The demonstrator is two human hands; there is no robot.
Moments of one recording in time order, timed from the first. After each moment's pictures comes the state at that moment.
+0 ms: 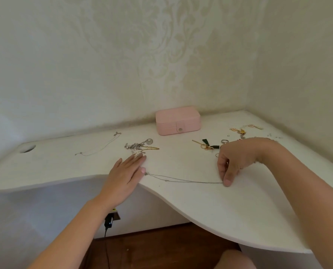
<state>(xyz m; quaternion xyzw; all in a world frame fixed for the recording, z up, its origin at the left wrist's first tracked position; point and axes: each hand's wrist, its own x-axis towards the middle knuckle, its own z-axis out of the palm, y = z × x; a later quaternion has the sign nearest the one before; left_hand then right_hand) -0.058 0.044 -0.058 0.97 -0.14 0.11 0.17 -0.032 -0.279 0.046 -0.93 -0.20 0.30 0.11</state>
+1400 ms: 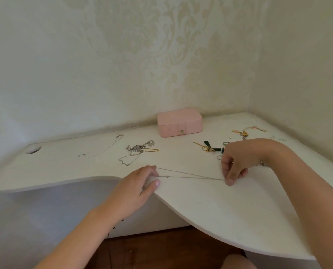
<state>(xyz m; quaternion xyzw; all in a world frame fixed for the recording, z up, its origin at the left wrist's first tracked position) -0.097 0.006 -0.033 0.96 -0.16 0.06 0.21 -0.031 -0.290 0.046 -0.93 -0.16 0.28 0.15</state>
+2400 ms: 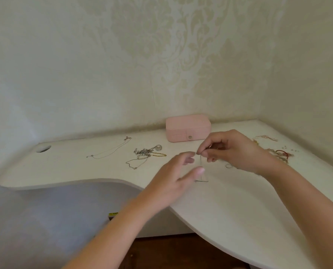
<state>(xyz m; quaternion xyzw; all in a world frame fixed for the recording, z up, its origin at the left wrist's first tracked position) -0.083 -0.062 -0.002 0.90 -0.17 0.06 0.40 -0.043 -0.254 0.051 -0.82 -0.30 0.02 0.48</state>
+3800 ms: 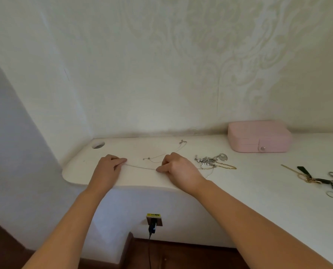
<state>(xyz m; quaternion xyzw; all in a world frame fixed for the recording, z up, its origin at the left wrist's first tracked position) -0.037 0.280 -0.043 0.95 0.12 0.22 0.20 0.023 0.038 -0.035 -0.84 -0.47 -0.14 0.22</state>
